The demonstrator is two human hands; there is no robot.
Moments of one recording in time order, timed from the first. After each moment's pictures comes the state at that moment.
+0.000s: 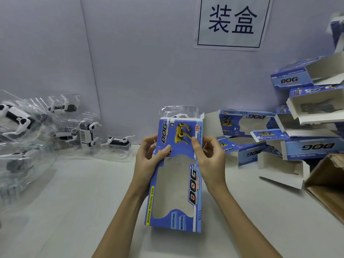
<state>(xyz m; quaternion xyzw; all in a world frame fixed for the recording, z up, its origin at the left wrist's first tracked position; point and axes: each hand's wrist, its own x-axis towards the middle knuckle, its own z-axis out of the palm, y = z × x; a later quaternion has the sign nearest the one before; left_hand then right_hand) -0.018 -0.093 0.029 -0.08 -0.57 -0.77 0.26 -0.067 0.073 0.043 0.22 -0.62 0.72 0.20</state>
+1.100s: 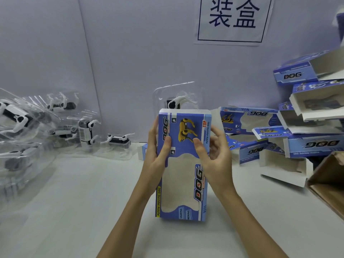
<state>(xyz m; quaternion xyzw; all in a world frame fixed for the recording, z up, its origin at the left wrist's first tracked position) -0.008 -0.063 0.049 -0.12 -0.63 -0.71 0.30 -0.060 0.090 0.043 0.28 -0.61 0.72 0.20</state>
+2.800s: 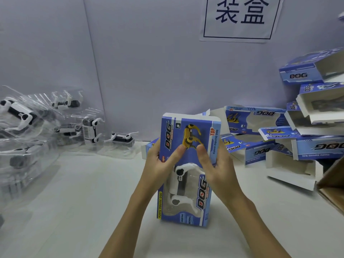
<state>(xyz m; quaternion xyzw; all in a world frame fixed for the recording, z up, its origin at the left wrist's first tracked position) 0.002 -0.062 0.050 -0.07 -0.65 -0.70 0.30 -0.044 0.091 0.048 0.36 -0.64 0.66 0.16</state>
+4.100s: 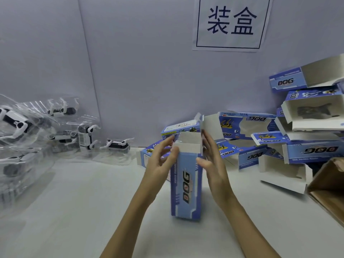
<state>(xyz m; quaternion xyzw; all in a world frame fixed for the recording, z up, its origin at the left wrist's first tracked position) -0.014 -0.062 0.042 -0.07 -0.70 -0.66 0.25 -0.068 0.102 0.031 0.37 -0.59 0.72 0.08</state>
